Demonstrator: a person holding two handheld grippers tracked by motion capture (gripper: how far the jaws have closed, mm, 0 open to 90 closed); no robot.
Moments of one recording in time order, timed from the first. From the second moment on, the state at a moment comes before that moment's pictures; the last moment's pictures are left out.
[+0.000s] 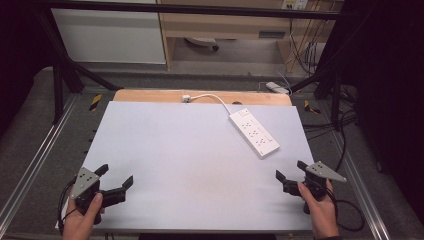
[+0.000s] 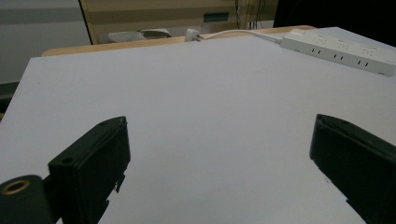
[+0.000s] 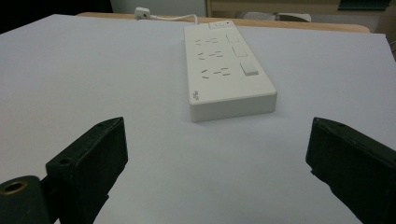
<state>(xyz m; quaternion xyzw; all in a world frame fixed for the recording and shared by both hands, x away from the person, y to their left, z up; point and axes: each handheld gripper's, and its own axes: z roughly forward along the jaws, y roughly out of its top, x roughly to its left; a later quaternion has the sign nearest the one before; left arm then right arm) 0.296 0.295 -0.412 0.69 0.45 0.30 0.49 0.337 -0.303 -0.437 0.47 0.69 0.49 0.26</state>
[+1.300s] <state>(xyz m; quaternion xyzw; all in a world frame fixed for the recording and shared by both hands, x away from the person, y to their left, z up) 0.298 0.294 -0.415 0.70 0.44 0.28 0.49 0.327 -0.303 -0.407 0.45 0.66 0.53 0.28</state>
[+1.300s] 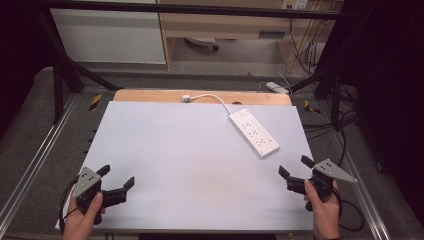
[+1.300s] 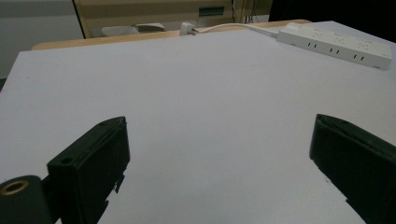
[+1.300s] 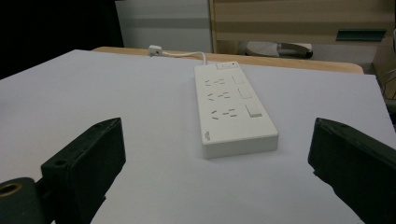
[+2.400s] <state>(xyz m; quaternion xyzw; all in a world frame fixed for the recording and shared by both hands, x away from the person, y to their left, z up) 0.298 0.293 -0.415 0.70 0.44 0.28 0.49 0.346 -0.300 -0.383 0.46 0.66 0.52 0.30</state>
